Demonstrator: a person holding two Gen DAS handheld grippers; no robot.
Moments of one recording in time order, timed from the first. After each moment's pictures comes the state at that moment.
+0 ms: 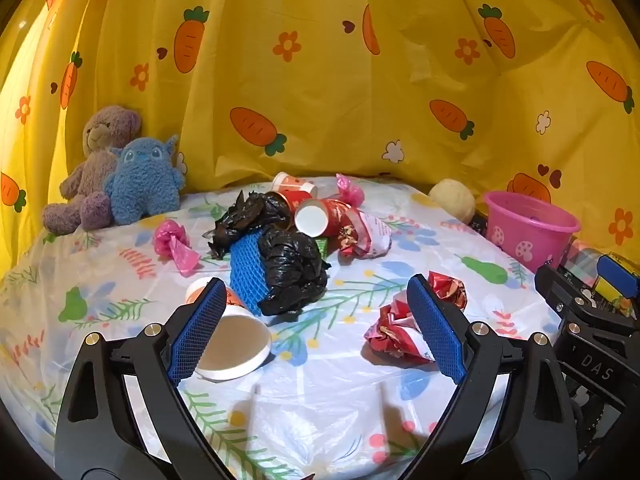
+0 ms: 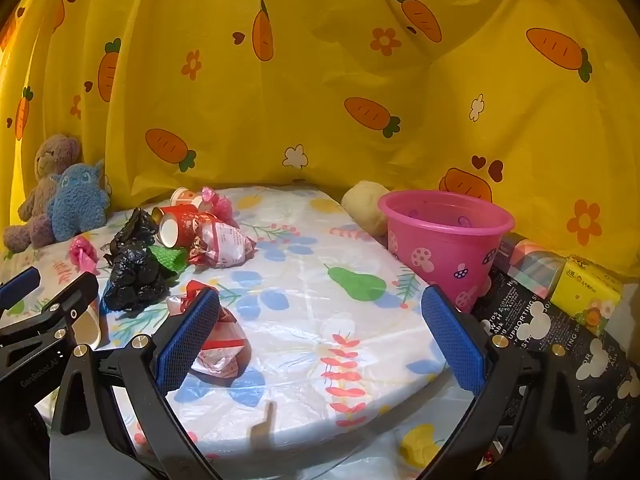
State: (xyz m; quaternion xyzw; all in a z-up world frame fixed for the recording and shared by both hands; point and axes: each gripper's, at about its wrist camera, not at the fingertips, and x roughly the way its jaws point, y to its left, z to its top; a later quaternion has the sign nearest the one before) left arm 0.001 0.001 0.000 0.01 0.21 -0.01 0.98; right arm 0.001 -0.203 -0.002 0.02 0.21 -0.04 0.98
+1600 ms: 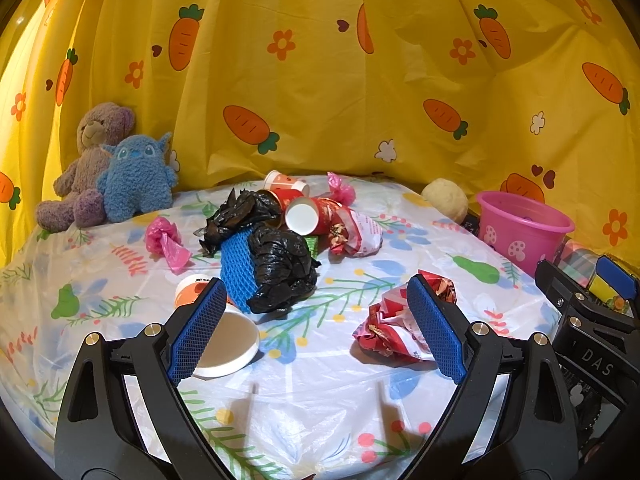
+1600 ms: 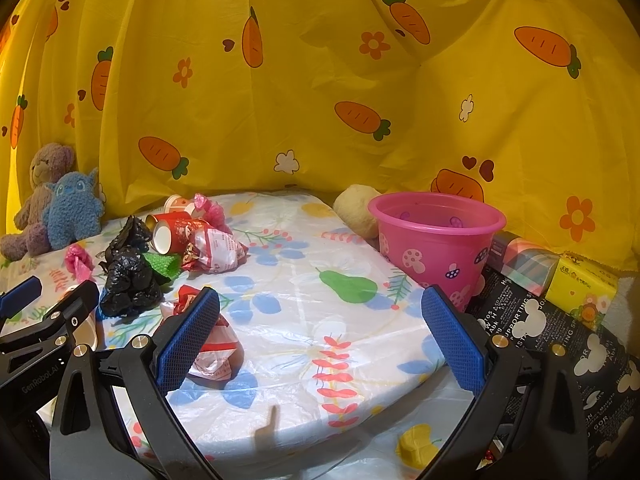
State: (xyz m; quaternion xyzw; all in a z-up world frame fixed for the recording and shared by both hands) left arm 0.002 -0.005 -0.005 0.01 0.21 -0.02 0.98; right arm -0.003 -0.213 0.002 0.03 0.20 -0.04 0.98
